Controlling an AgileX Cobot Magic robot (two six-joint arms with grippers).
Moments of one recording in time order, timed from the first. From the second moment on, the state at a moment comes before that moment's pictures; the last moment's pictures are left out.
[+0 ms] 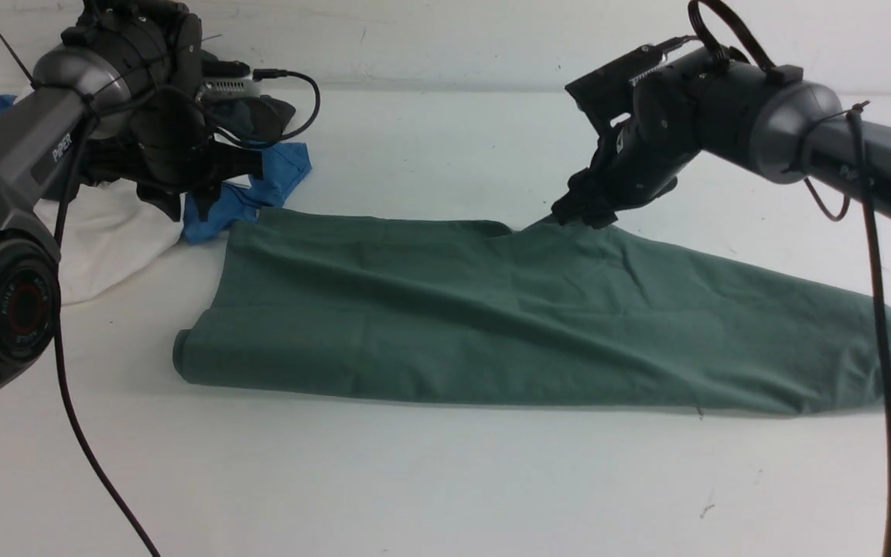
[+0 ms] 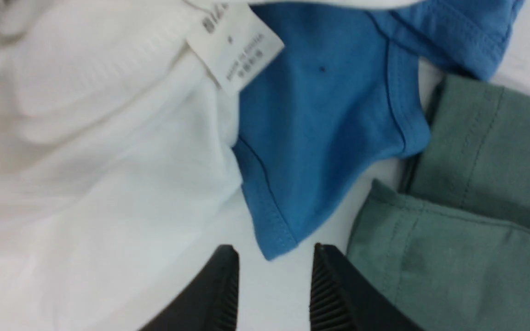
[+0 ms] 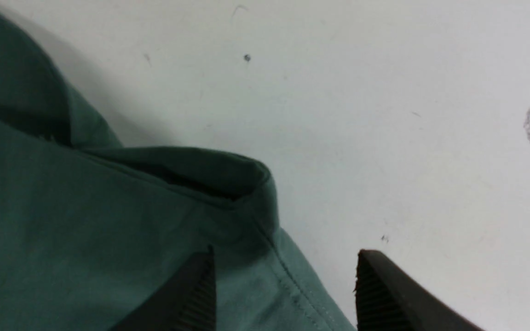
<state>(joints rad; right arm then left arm) 0.35 2.25 -1.95 -0.23 0.82 0.00 -0.09 2.39 -2.27 0.21 1.18 -0.32</state>
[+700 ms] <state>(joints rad) 0.36 2.25 -2.06 -0.09 1.05 -0.07 -0.09 2.49 -2.34 0.03 1.20 -0.16</state>
